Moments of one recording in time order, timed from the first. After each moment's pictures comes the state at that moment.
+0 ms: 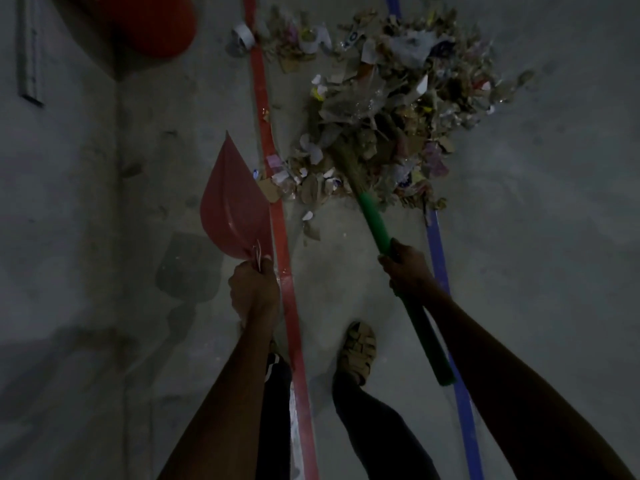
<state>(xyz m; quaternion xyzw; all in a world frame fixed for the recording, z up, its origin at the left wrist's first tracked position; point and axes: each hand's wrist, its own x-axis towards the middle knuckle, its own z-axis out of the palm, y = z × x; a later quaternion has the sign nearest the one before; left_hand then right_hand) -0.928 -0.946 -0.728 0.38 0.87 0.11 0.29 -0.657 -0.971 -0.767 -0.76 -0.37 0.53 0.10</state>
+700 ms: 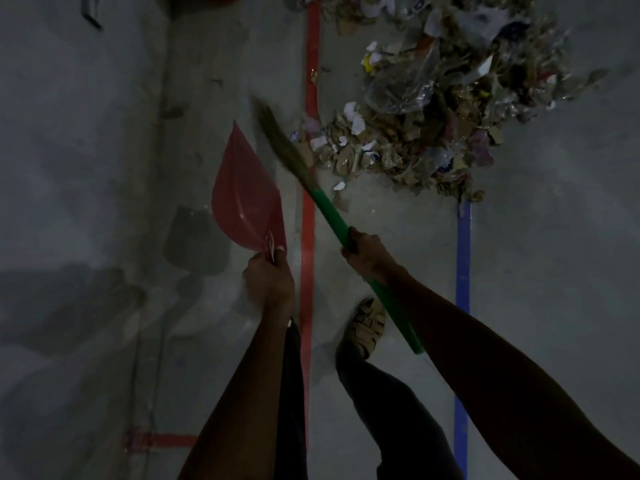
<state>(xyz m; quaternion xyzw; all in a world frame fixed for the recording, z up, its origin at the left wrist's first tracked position) -0.964 -1.021 -0.721 0.30 0.90 0.15 0.29 -0.781 -0.979 -0.795 -0.65 -0.57 0.51 -0.02</state>
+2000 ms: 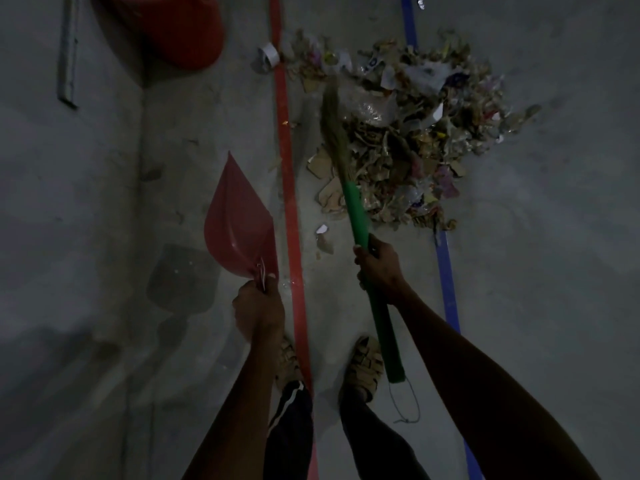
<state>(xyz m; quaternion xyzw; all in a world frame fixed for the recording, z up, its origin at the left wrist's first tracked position) -0.970 -0.952 -0.697 0.34 0.88 0.13 0.31 -0.760 -0.920 -0.747 -0.74 -0.30 0.55 0.25</state>
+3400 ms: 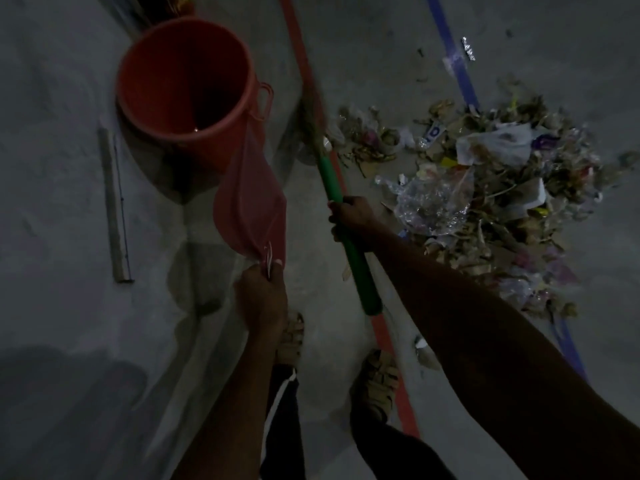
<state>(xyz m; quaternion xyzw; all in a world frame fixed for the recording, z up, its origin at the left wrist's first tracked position) -1.173 -0.450 -0.770 0.51 0.79 0.18 0.28 -0.978 -0.368 -0.802 -0.71 -0.17 0.60 0.31</state>
